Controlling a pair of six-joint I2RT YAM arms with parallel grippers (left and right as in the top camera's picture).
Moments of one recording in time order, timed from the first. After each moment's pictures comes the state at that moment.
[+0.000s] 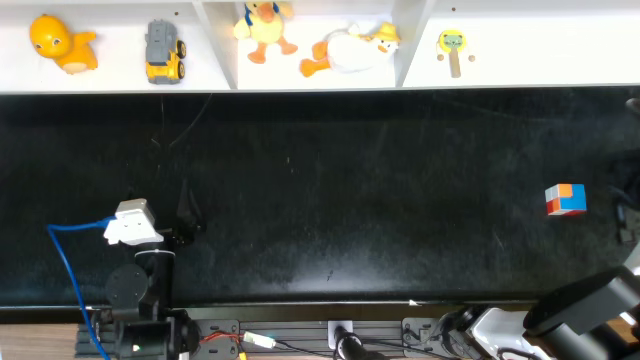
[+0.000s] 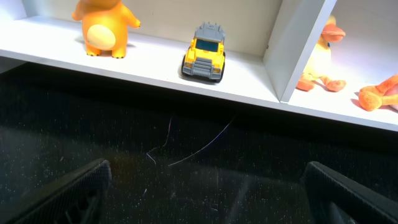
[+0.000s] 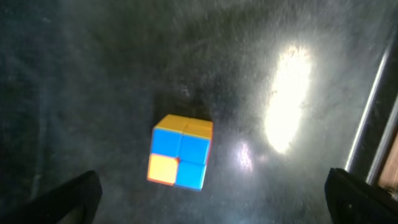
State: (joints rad) left arm 0.08 0.01 0.01 -0.08 -0.01 -0.18; right arm -0.80 1.60 1.33 -1.08 0.03 0.65
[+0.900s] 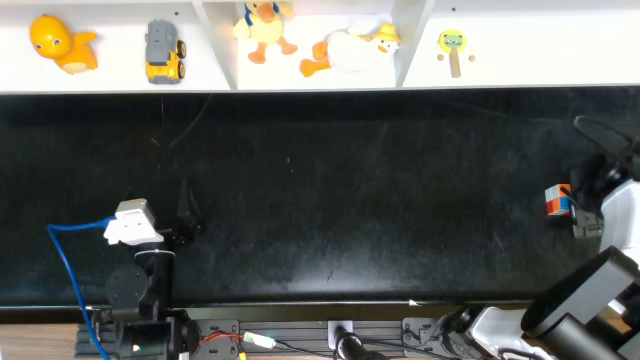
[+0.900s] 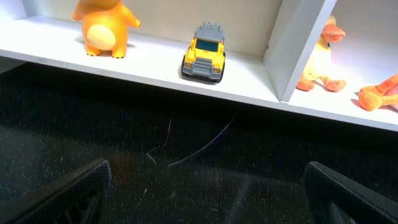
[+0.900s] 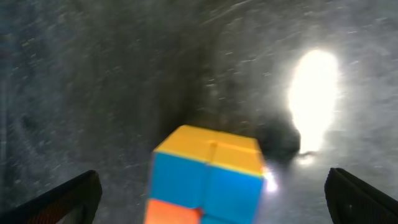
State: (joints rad) left arm 0.08 0.01 0.01 -0.08 -0.01 -0.18; right arm -0.69 1.61 1.03 -0.67 0.04 0.77
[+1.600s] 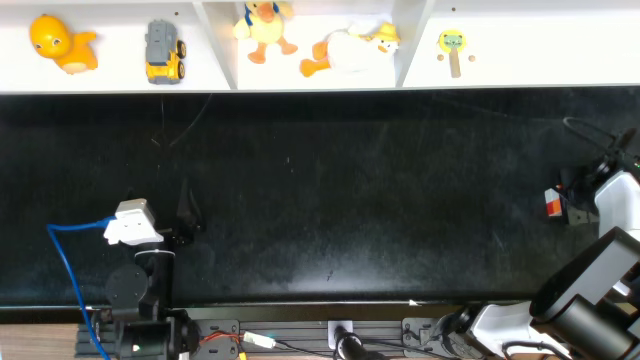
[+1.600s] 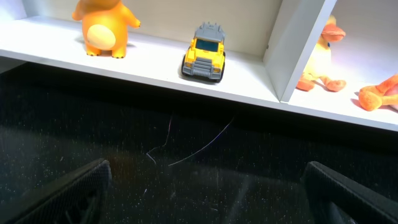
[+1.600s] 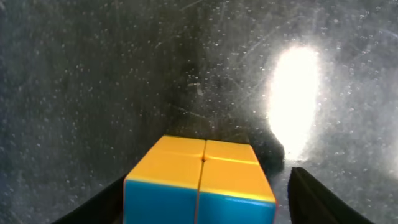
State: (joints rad) left arm 0.08 0.01 0.01 -0.08 -0.01 -0.18; right arm -0.67 1.68 1.03 -0.66 0.11 0.80
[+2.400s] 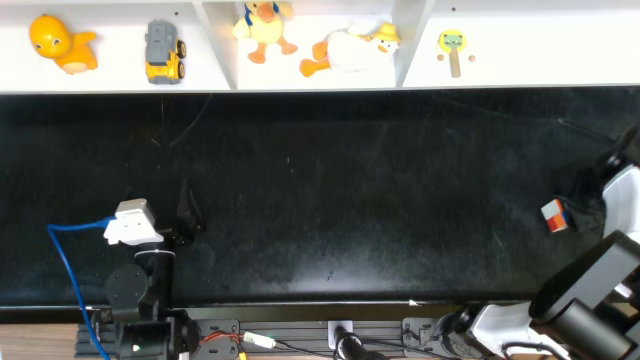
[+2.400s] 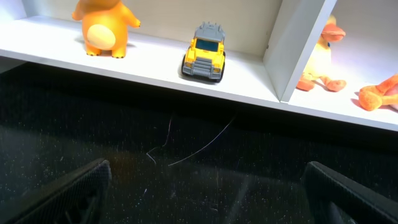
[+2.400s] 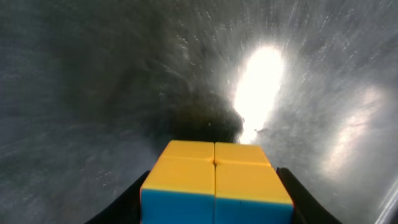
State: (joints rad) left arm 0.08 0.01 0.01 -0.08 -0.01 -0.18; right arm -0.66 1.66 1.14 -0.91 0.12 0.56
